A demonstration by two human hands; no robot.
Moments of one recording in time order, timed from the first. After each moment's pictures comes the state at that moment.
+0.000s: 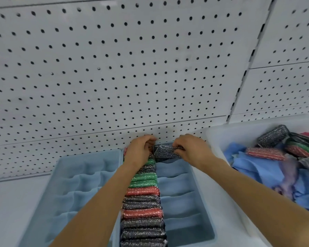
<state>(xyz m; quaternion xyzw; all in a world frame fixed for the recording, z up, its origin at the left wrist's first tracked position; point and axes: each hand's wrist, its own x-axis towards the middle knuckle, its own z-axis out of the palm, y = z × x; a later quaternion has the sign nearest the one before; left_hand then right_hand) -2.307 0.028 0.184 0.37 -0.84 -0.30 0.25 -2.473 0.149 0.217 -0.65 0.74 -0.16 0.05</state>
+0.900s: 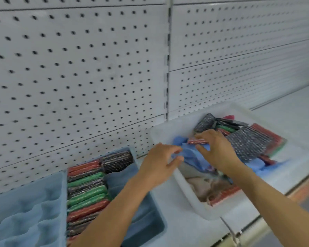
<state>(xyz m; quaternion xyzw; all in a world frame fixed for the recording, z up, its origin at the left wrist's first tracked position) -2.418 0.174 0.219 0.10 -0.94 -0.30 0.14 -2.576 0.323 0.225 -0.40 0.88 -0.24 -0.02</state>
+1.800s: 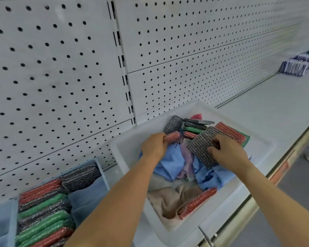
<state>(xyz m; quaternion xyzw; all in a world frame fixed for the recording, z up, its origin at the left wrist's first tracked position) -2.571 0.187 0.185 0.22 -0.95 -0.21 0.06 -2.636 0.409 0.223 -0.23 0.95 -0.21 0.01</state>
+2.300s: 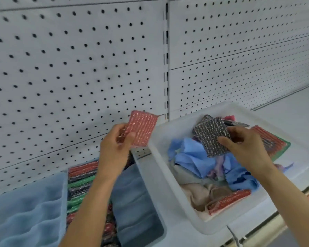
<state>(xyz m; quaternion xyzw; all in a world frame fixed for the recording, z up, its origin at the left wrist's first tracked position) -2.374 0.128 0.265 0.29 -0.78 -0.44 0.34 -2.584 0.369 0.258 -0.29 0.81 -0.51 0.03</state>
